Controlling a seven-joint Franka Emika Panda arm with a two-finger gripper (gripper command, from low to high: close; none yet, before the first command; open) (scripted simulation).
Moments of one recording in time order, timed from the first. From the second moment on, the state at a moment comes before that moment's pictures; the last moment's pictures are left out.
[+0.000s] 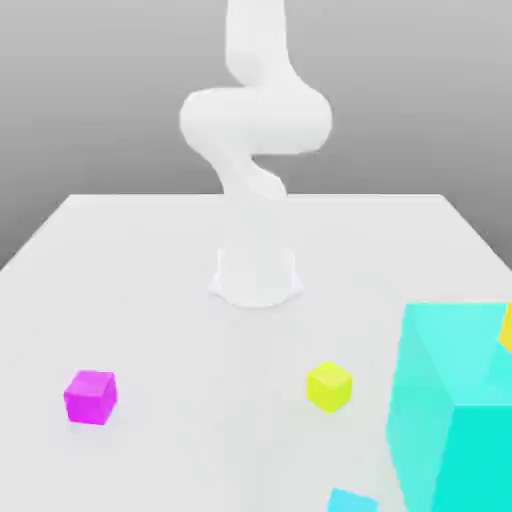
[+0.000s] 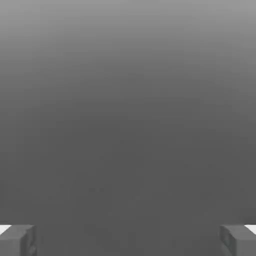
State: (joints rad) arm 0.05 -0.80 -0.05 -2.30 -0.01 2.30 0.67
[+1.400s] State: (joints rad) arm 0.98 -0.56 -0.97 -2.26 -0.19 2.39 -1.42
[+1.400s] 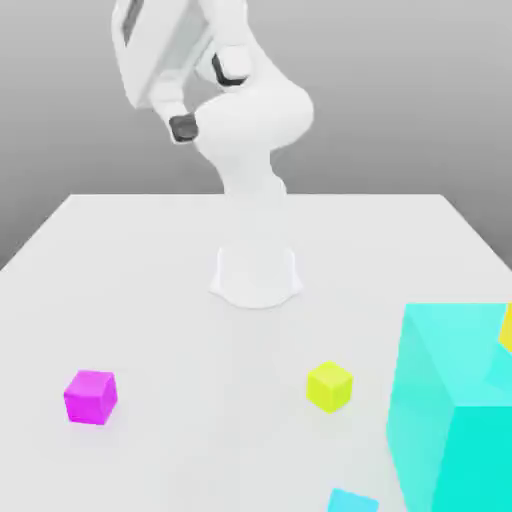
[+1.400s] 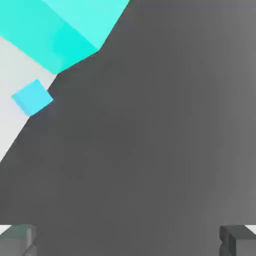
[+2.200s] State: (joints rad) arm 1.95 -0.57 -1.84 -2.23 -0.60 2.44 -2.38
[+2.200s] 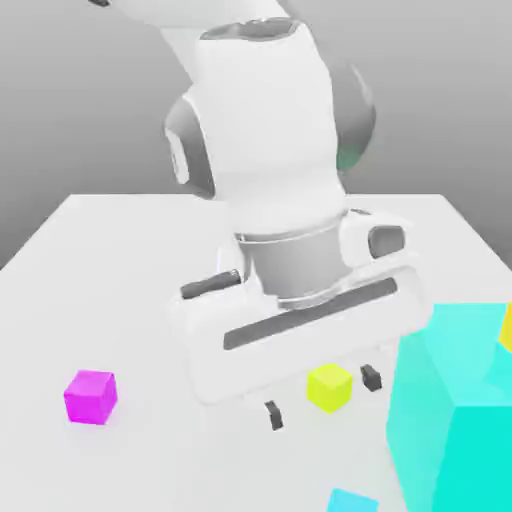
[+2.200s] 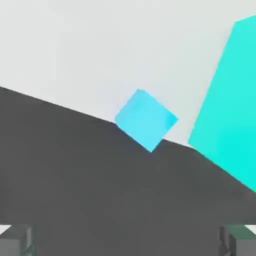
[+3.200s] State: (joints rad) arm 2.23 -0.72 -2.03 -2.14 -0.93 2.31 -2.73
